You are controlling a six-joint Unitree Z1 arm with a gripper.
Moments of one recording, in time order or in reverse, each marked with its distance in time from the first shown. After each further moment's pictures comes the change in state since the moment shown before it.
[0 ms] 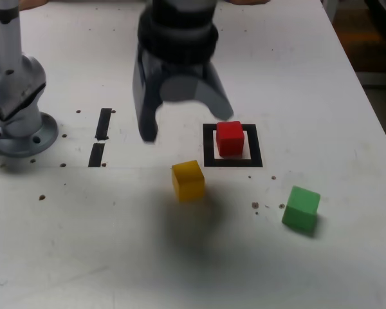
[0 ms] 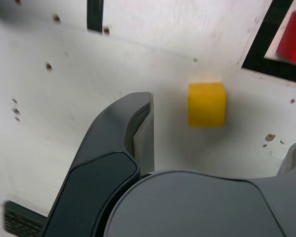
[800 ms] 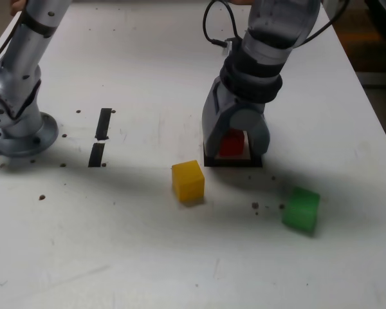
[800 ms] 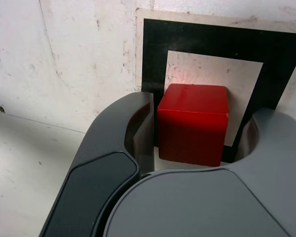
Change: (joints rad) arm 0.272 0.337 -0.116 -0.134 0.037 0.434
